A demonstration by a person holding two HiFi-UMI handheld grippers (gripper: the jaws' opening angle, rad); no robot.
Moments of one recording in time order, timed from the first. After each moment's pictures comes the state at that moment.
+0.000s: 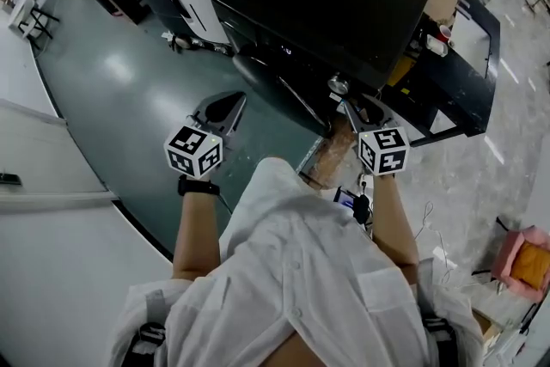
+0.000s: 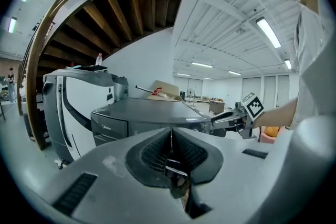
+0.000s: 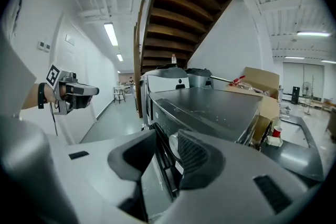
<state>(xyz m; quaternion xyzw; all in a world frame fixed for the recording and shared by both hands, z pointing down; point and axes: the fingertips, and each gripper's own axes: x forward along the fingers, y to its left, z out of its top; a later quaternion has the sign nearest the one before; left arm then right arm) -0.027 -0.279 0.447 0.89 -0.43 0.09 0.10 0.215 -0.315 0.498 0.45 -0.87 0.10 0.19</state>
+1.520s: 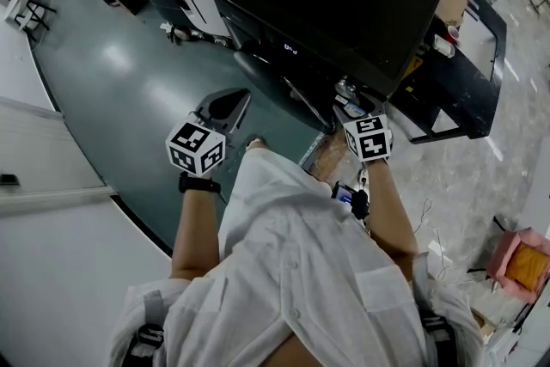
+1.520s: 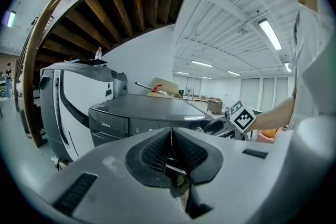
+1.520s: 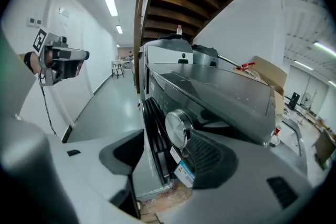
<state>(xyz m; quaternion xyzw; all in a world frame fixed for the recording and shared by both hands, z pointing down) -0.031 -0.305 0.462 0.89 -0.42 0.10 0.12 0.196 -0.351 0.576 0.44 -0.83 0.12 0.33</state>
